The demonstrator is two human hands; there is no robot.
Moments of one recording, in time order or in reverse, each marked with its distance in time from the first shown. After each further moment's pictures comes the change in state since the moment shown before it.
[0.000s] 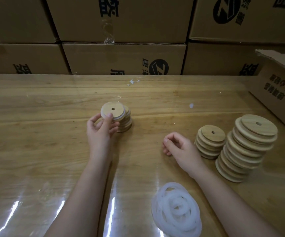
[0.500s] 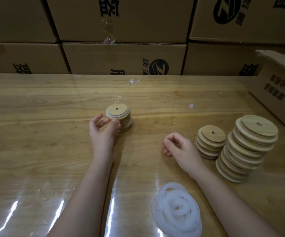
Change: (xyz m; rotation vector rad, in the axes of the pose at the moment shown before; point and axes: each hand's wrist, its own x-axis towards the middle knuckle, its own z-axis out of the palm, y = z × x) left_hand 0.000 -0.009 -0.002 0.091 0.046 0.001; right_hand -0.001 -0.002 0.000 -0.036 0.007 0.013
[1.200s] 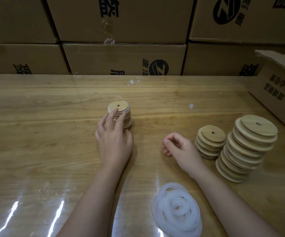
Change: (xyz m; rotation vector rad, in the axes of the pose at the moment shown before) left_hand -0.024 -0.010 0.002 1.235 -0.141 0.714; right_hand 0.000 0.001 -0.001 -0.001 -0.001 -0.004
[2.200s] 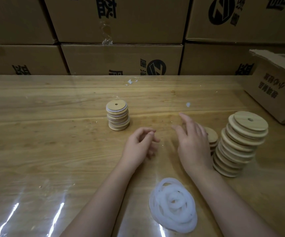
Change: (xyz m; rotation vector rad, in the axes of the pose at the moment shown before) left_hand -0.020 0.052 -0.002 -1.030 -0.557 -0.463; right_hand -0.015 -0.017 -0.013 -1.041 0.364 -0.430
